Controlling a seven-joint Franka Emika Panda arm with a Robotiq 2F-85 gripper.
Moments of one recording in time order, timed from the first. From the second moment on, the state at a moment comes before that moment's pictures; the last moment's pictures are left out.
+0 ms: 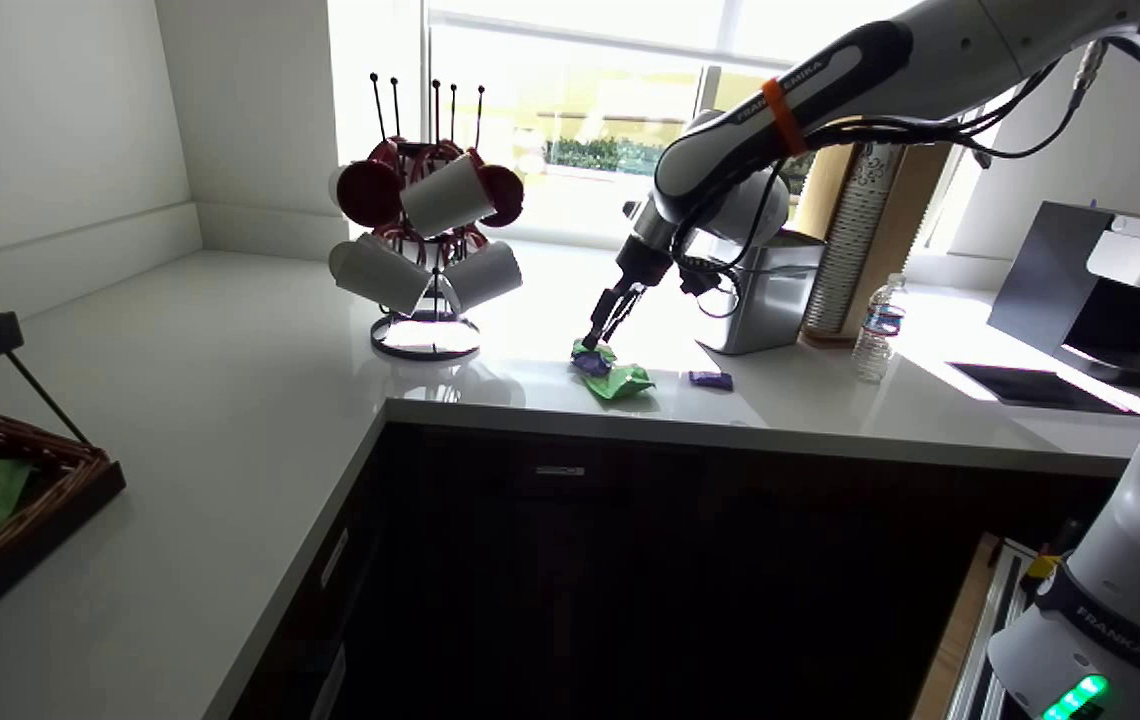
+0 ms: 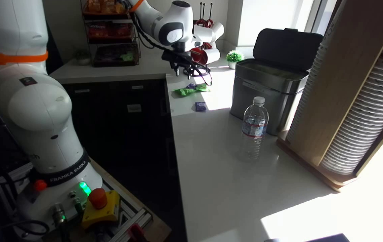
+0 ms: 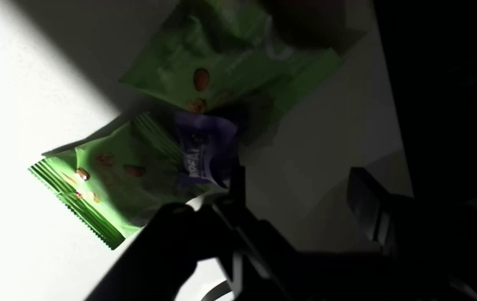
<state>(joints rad) -0.01 0.19 0.12 -2.16 0.35 2.64 -0.51</state>
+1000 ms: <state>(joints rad) -0.05 0.23 0.10 -2.21 0.28 2.64 -0.50</state>
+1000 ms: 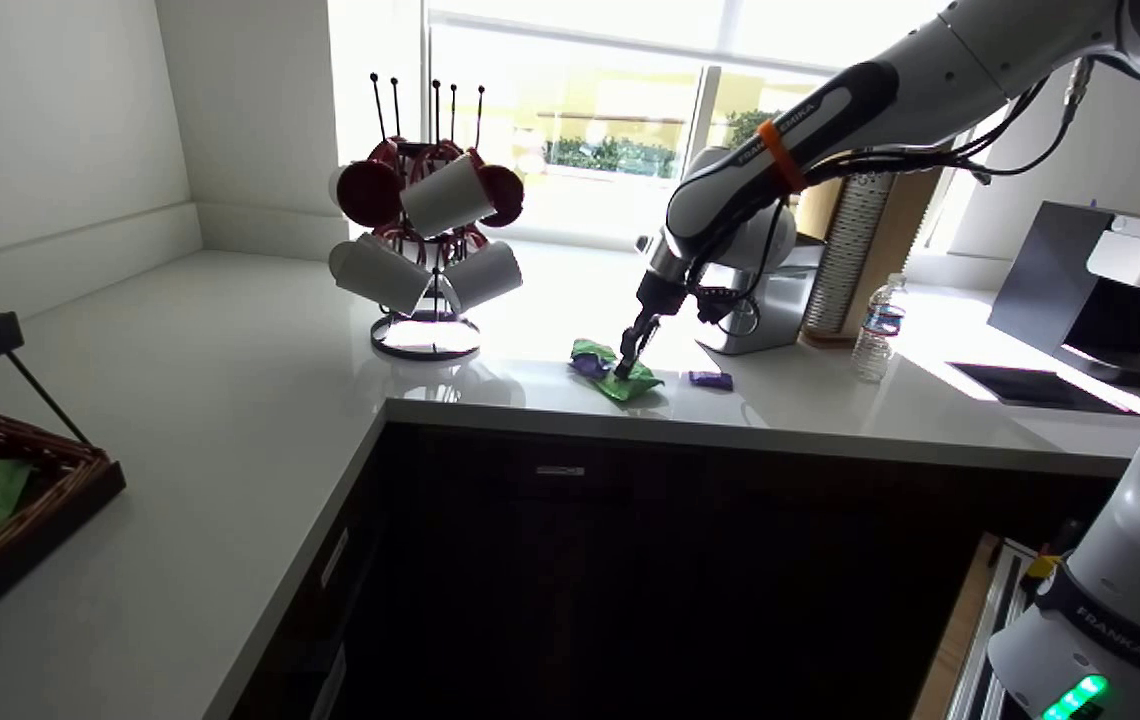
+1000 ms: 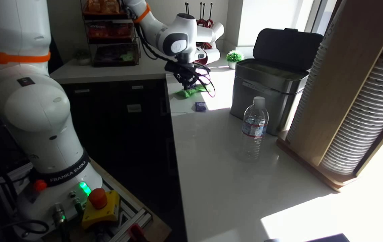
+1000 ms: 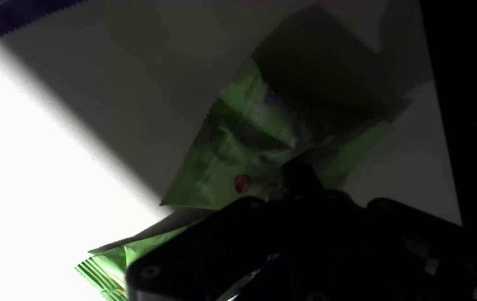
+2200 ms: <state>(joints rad) -0.09 0.11 -0.01 -2.31 0.20 2.64 -0.45</state>
